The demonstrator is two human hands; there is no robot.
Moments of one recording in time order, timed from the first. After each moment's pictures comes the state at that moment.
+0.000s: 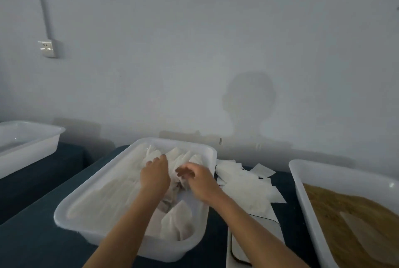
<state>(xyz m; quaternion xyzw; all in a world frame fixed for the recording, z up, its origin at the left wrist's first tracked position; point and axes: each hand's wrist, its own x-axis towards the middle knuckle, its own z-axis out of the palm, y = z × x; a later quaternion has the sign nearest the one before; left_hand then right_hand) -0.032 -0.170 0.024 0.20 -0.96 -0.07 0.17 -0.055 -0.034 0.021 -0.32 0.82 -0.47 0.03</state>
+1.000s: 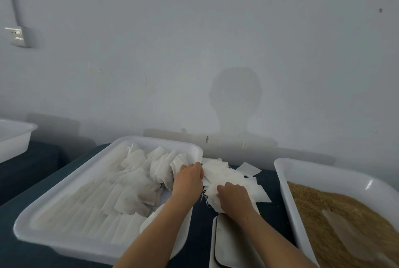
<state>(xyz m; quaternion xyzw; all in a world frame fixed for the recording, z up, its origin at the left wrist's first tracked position) -0.067 -0.070 0.007 0.02 -0.96 -0.22 0.19 -0.125 0.071 -0.052 -0.23 0.97 0.04 -0.12</state>
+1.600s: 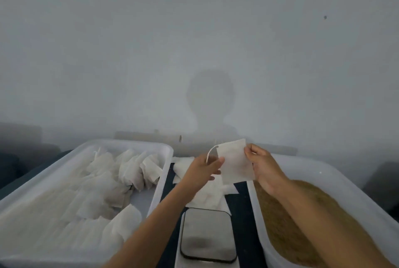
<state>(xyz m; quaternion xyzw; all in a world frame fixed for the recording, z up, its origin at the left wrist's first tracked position) -0.056 0.022 0.050 -0.10 -0.76 -0.64 0.04 -0.070 0.187 0.074 -0.08 0.72 -0.69 -0.03</state>
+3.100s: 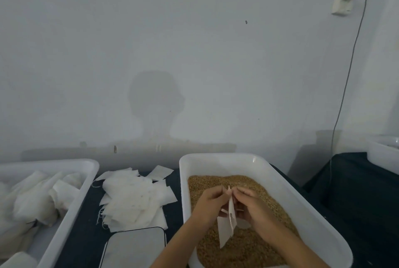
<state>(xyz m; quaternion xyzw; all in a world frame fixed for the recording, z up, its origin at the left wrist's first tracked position) -0.053 0.193 0.007 -0.21 -0.67 -0.70 -0.13 -0.027 0.326 0.007 0.01 0.72 -0.70 -0.01</state>
